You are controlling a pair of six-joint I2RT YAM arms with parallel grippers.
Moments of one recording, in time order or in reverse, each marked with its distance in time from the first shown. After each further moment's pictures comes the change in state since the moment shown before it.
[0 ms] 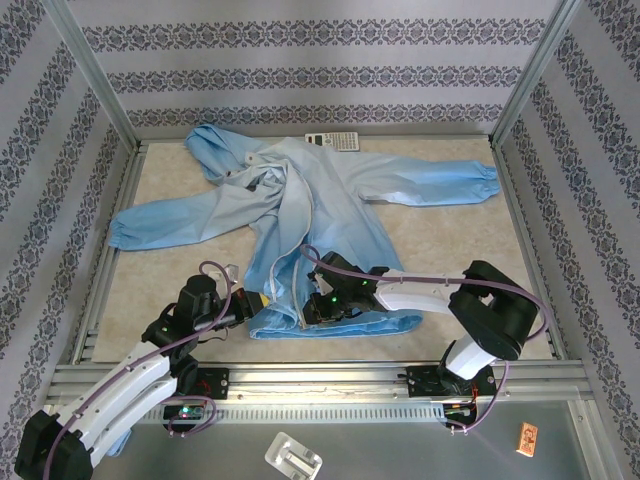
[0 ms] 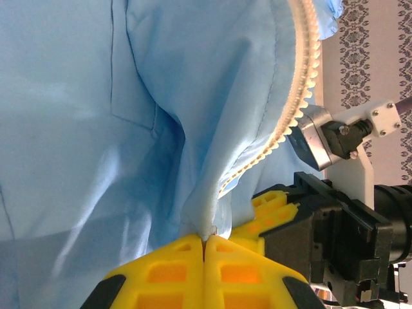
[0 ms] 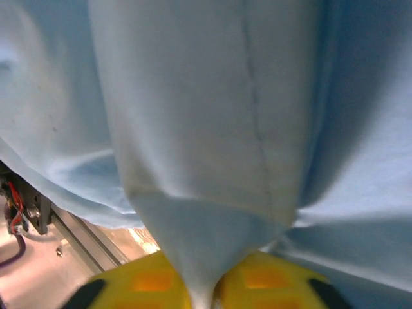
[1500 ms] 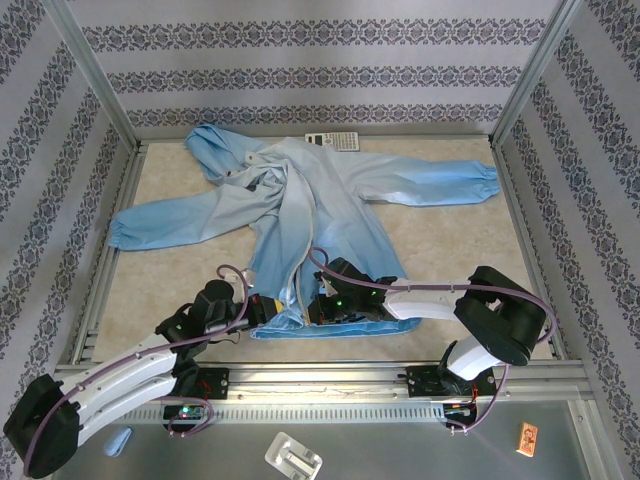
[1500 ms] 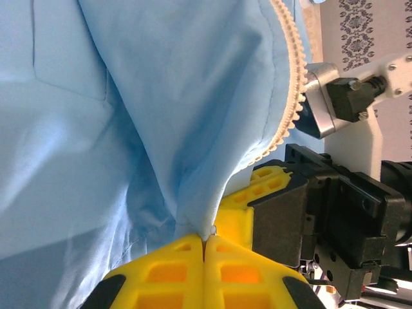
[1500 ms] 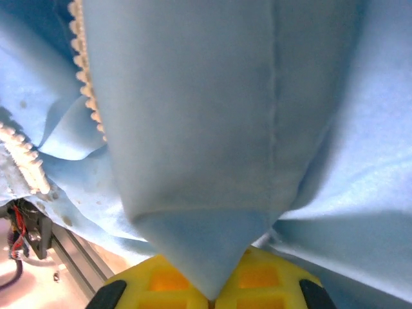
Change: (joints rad) left arm -0.206 0.135 -0.010 0.174 -0.119 -0.043; right arm 0.009 -0.044 -0.124 0.195 0.067 0.054
